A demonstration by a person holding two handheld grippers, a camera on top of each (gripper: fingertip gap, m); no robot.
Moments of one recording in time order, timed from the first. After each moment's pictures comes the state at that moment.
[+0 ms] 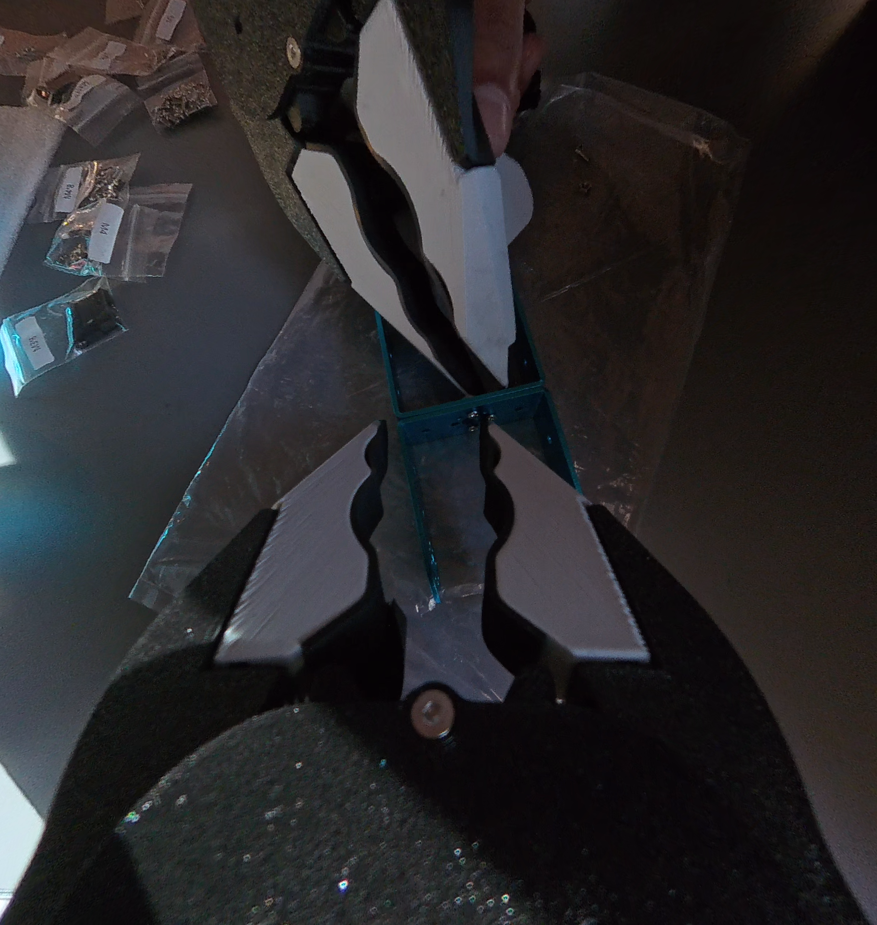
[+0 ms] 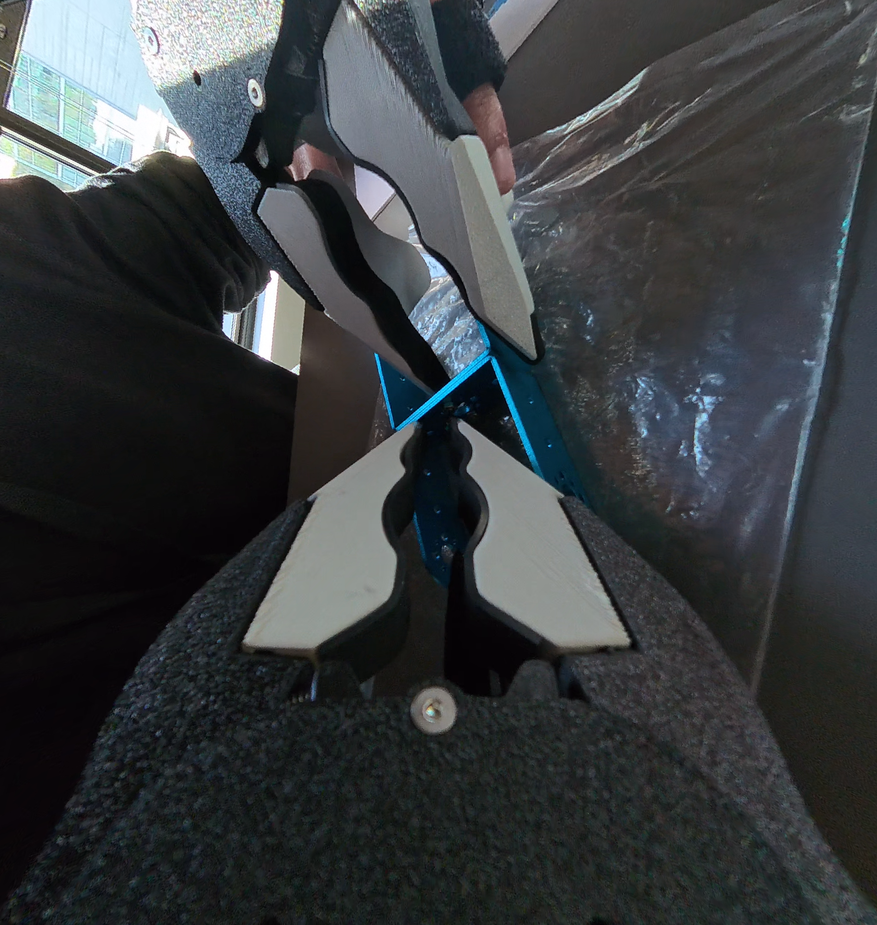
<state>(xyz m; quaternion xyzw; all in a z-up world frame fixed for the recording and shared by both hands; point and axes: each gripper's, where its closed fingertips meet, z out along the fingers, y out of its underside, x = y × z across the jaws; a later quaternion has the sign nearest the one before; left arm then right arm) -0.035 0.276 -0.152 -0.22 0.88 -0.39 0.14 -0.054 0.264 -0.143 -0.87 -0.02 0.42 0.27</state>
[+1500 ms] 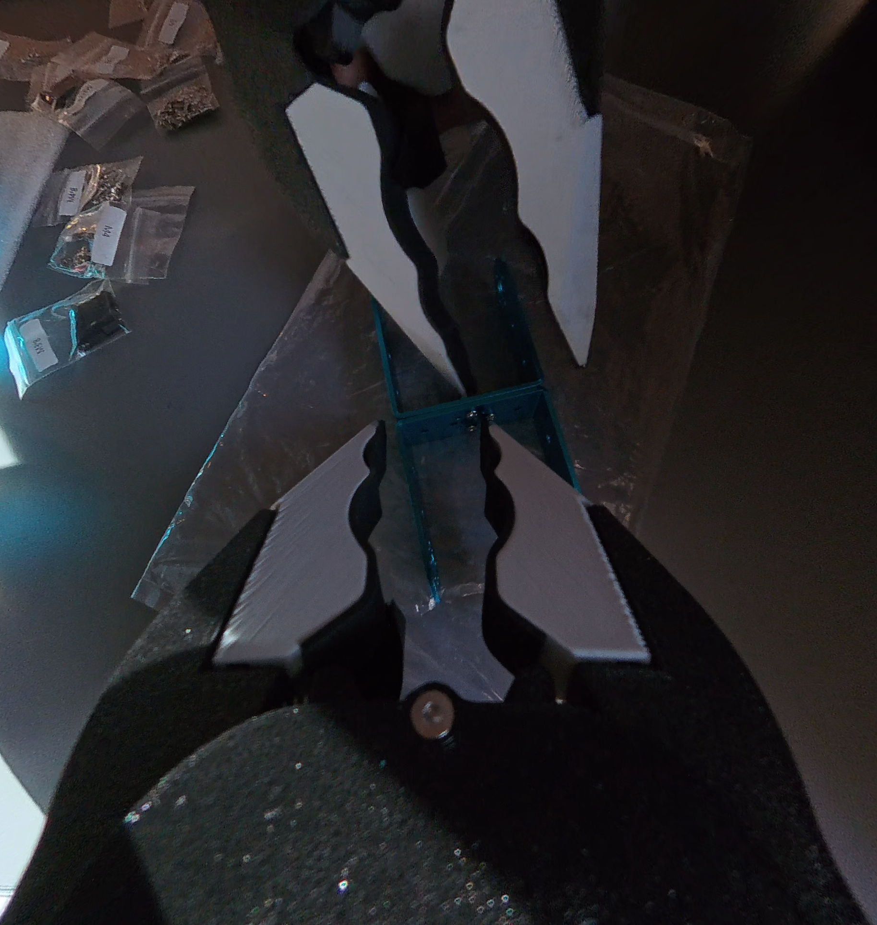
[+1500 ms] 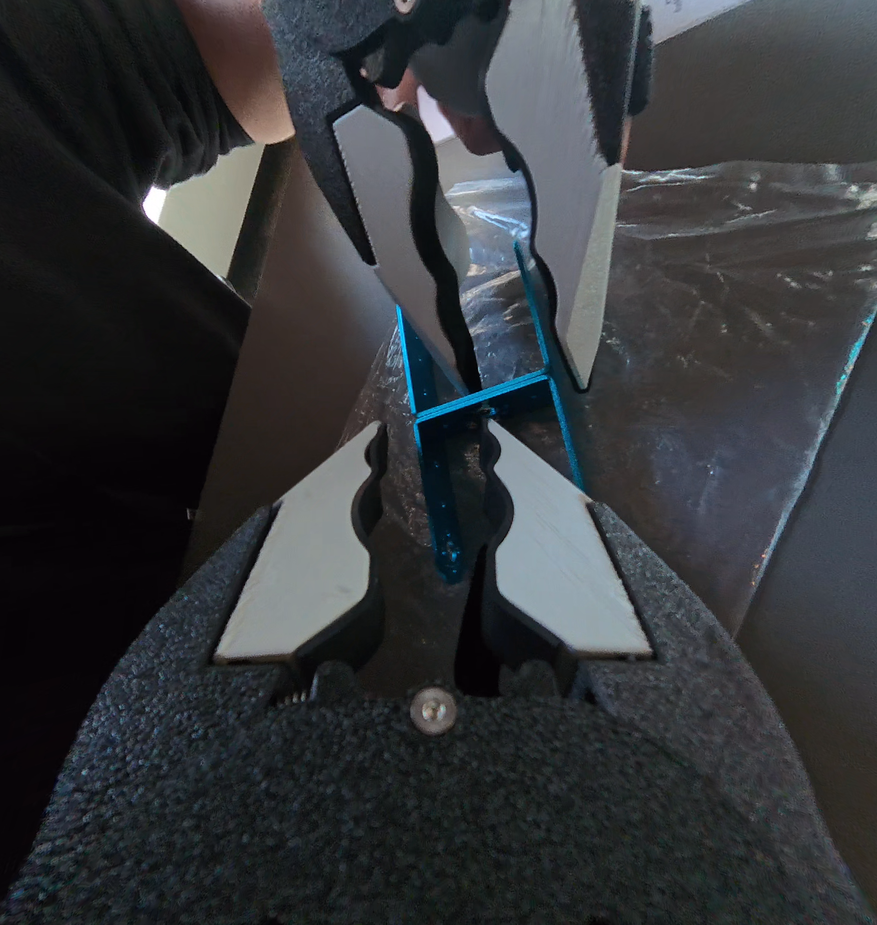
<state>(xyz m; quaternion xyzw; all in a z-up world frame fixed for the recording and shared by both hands) -0.035 0.277 -0.152 -0.21 0.88 -0.39 0.14 -0.062 0.258 -0.141 -0.89 -0.17 0.30 0.30</state>
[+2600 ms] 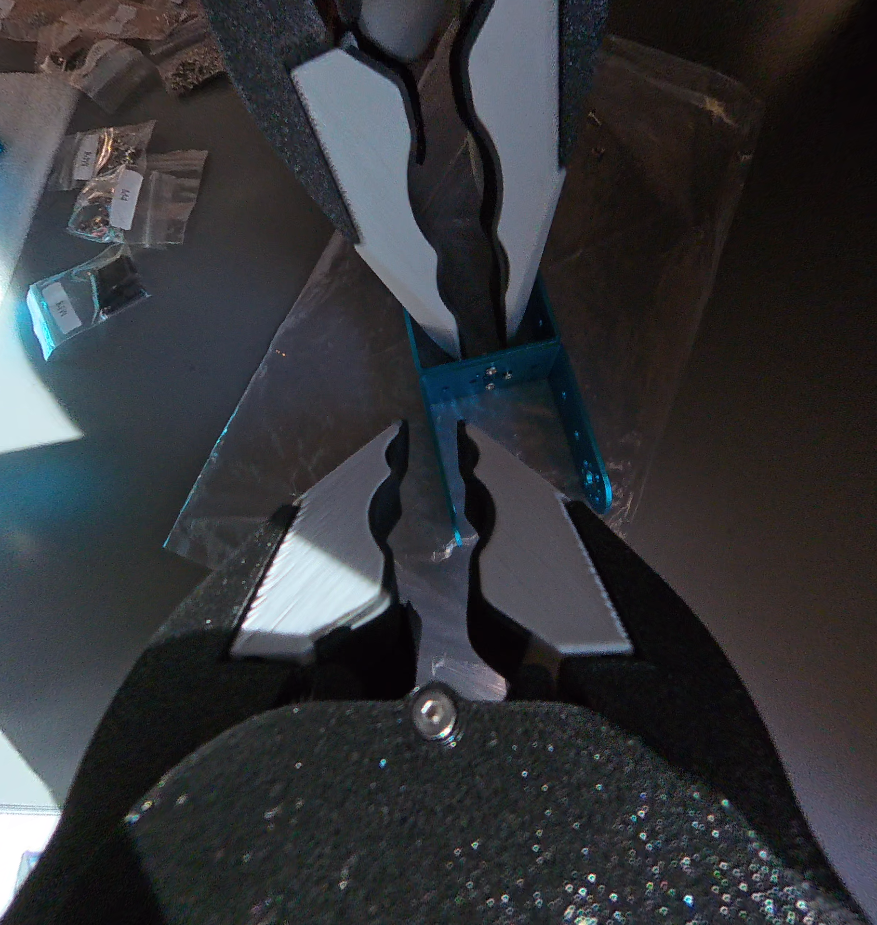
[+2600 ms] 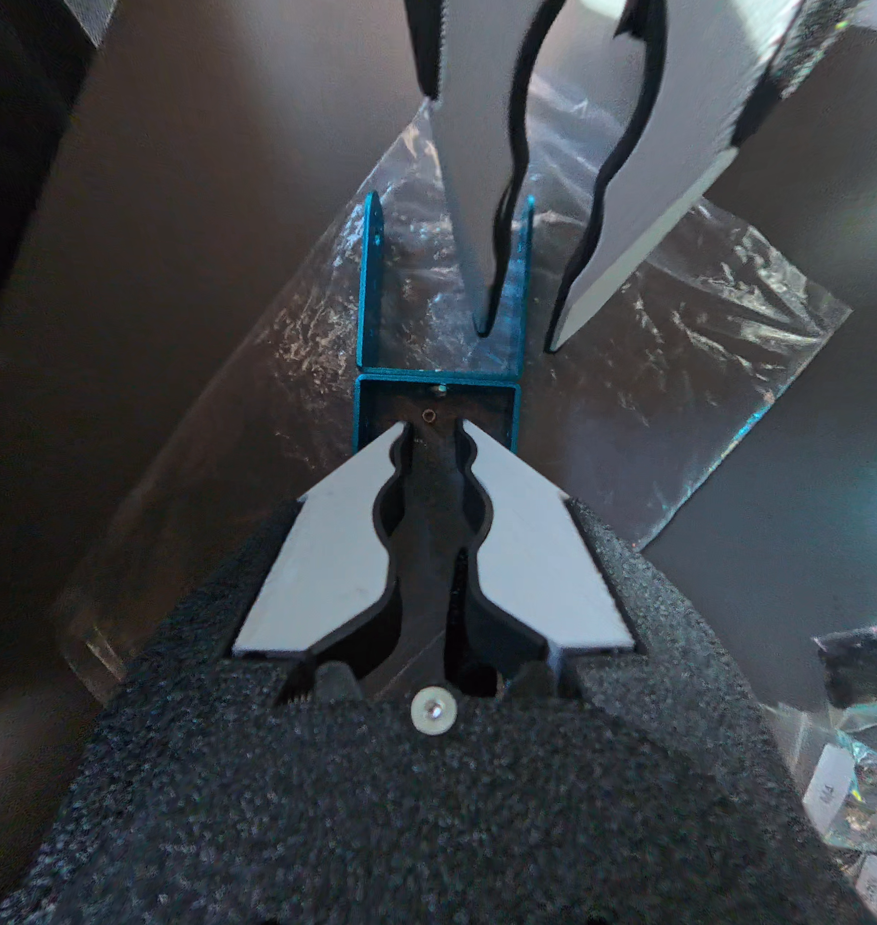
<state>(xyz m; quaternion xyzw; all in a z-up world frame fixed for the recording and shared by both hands) -0.039 0.296 -0.149 -0.22 0.89 -0.37 0.14 -0.041 0.261 -0.162 -0.89 -0.37 0.12 0.23</state>
